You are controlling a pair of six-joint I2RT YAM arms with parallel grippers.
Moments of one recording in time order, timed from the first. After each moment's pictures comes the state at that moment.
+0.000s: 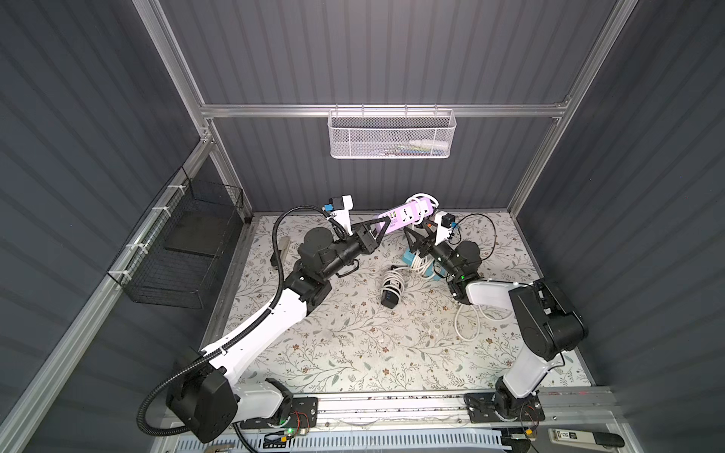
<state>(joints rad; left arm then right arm) -0.63 1.29 1.07 0.37 0.28 -0.82 0.37 1.77 0.83 1.14 -0.31 0.26</state>
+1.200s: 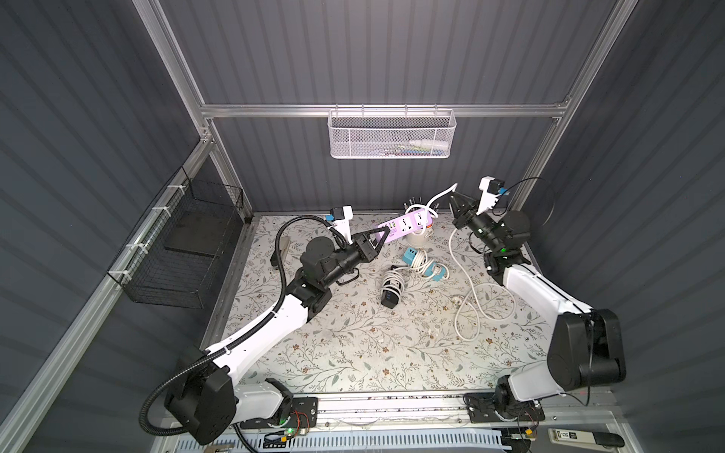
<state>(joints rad) -0.63 1.30 0.95 0.44 0.28 -0.87 0.11 1.45 1.03 0.69 -0.52 0.40</state>
